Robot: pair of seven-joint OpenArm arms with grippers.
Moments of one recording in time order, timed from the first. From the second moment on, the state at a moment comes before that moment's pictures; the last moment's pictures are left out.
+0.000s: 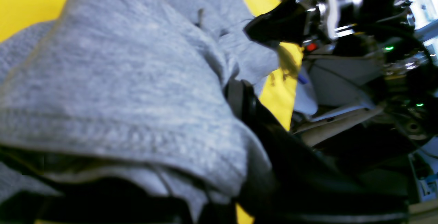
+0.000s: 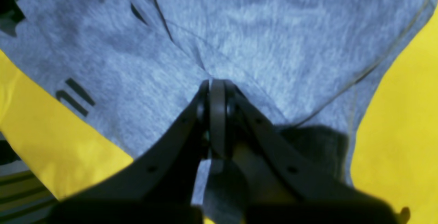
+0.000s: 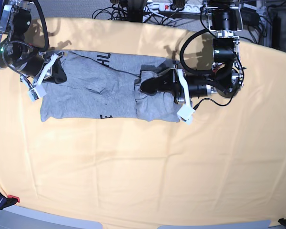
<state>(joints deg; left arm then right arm) -2.4 -6.3 -5.2 88.5 -74.6 -43.9 81.3 -14.7 18.0 22.9 102.7 42.9 41.8 -65.9</state>
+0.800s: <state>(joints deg) -6.0 -5.2 -11.3 88.5 -75.9 -43.8 81.4 -14.7 18.0 22.9 102.7 43.0 41.8 -66.2</state>
